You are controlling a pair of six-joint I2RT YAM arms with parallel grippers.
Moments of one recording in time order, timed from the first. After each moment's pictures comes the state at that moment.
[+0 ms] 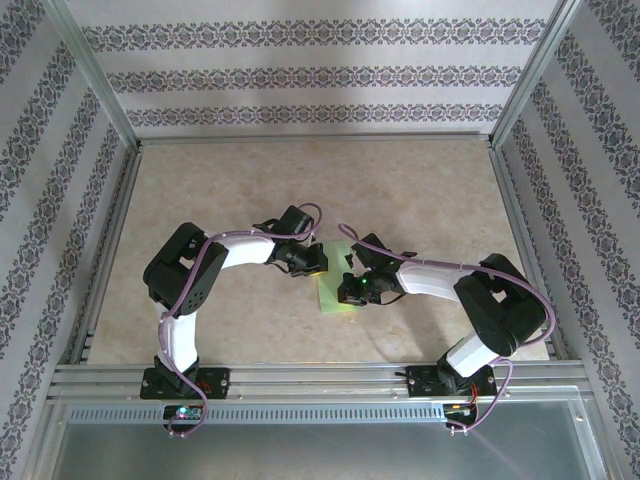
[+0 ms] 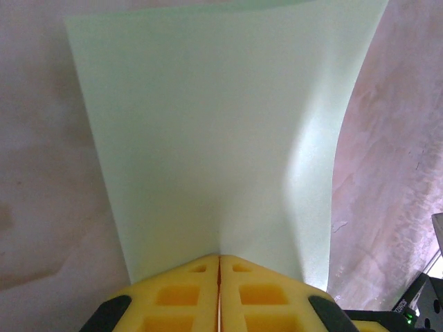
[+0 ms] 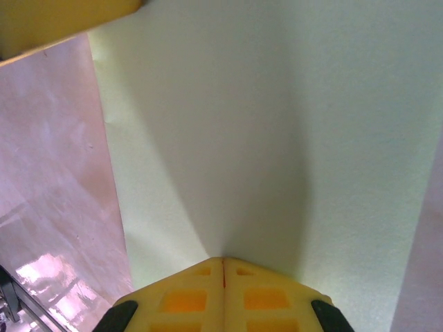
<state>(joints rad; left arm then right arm) -0.59 1.94 1.09 -0.21 0.51 -0.74 0.63 1.58 0.68 -0.28 -0.45 0.70</state>
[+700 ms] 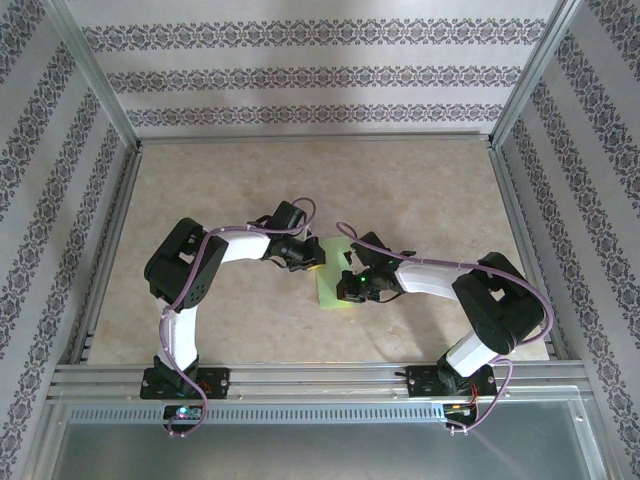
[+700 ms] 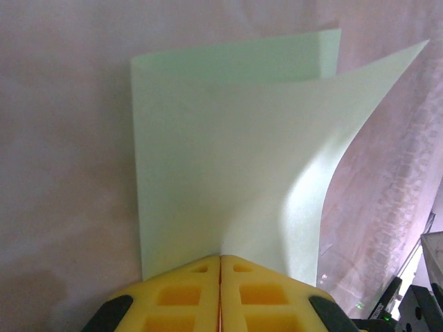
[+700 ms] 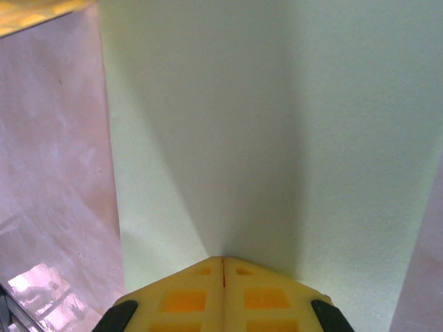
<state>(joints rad) -0.52 1.98 1.09 -0.12 0.58 -0.74 0.63 1.59 0.69 -0.24 -0.42 0.68</state>
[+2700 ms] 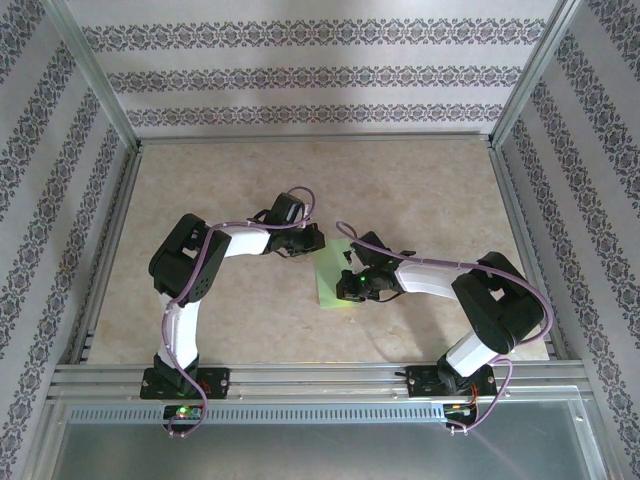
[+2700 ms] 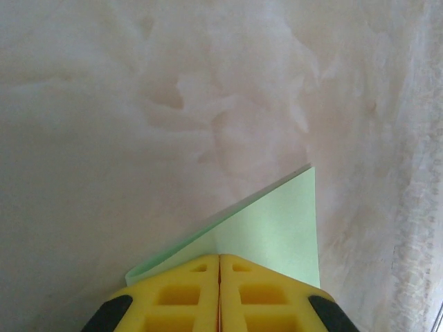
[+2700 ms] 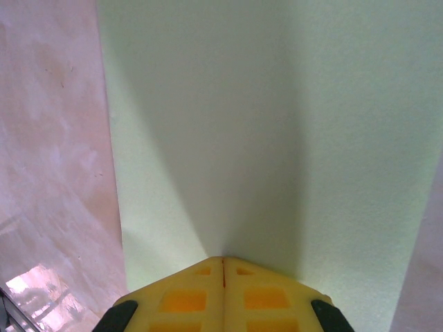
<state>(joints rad) -0.49 2.03 1.14 0.02 0.46 -0.72 0.63 1.59 0.69 -0.24 -0.42 0.67</state>
